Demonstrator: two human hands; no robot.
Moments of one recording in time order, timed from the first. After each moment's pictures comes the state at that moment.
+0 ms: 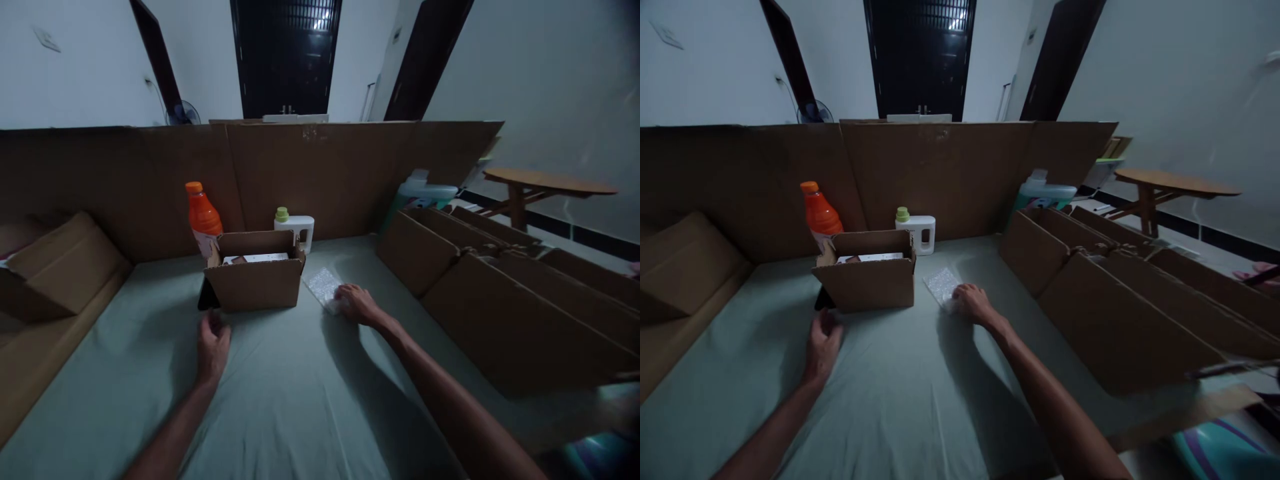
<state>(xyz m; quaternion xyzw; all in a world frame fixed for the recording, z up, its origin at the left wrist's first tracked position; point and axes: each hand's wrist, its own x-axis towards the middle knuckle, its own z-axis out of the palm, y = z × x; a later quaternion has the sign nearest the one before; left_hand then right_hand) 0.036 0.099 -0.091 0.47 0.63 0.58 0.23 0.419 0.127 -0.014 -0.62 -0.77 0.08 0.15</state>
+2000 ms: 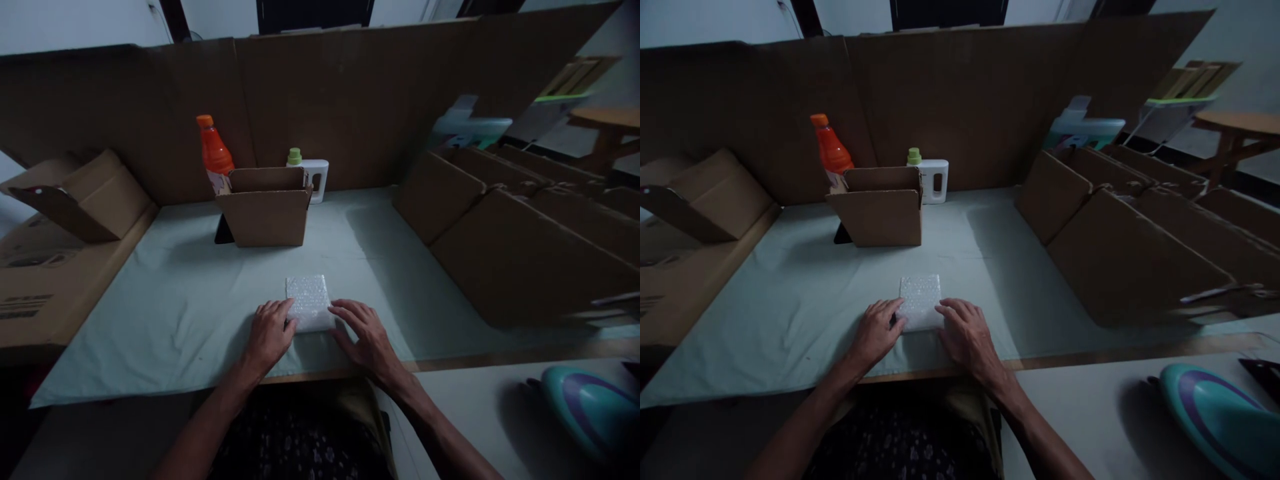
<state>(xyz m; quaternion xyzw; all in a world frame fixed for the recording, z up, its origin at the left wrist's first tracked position) 0.119 -0.058 -0.056 0.78 0.54 0.26 0.15 0.350 -0.082 -0.049 -0.49 -0.81 0.07 0.31</state>
